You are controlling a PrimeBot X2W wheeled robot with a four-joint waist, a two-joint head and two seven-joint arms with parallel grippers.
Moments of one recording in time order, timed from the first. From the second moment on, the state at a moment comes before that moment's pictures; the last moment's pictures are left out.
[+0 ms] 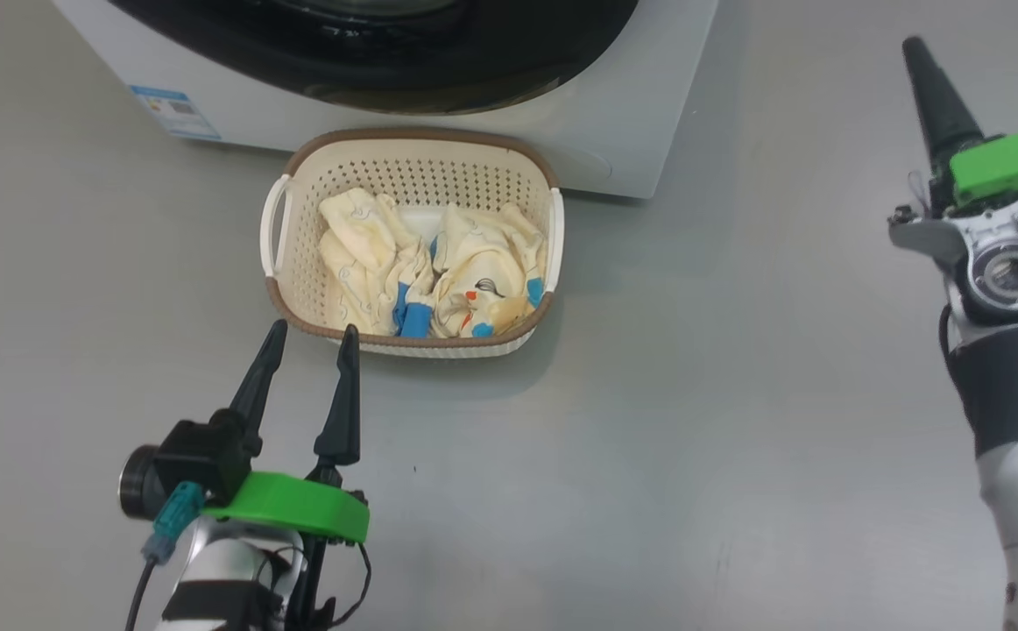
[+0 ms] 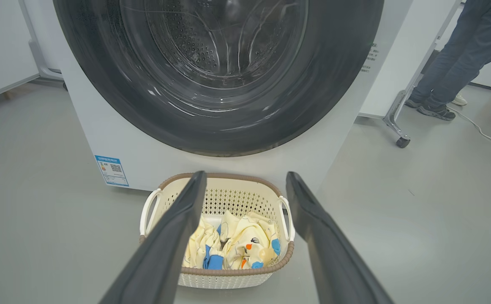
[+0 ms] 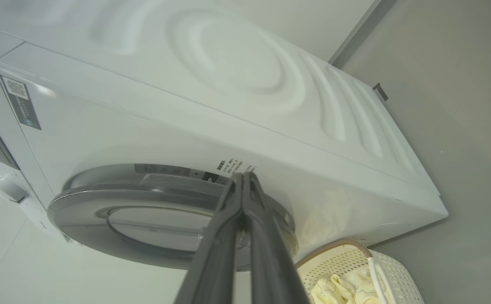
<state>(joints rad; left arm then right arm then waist) -0.25 0.04 -0.21 0.25 -0.21 -0.06 -0.25 -0.71 -0.14 0.04 0.51 1.27 0.13 0.06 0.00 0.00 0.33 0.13</state>
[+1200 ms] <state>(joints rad) -0.35 0.03 -0.37 0.22 -0.28 0.00 -0.25 -1.19 -0.21 0.13 0.69 1.40 0.13 0.31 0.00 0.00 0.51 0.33</state>
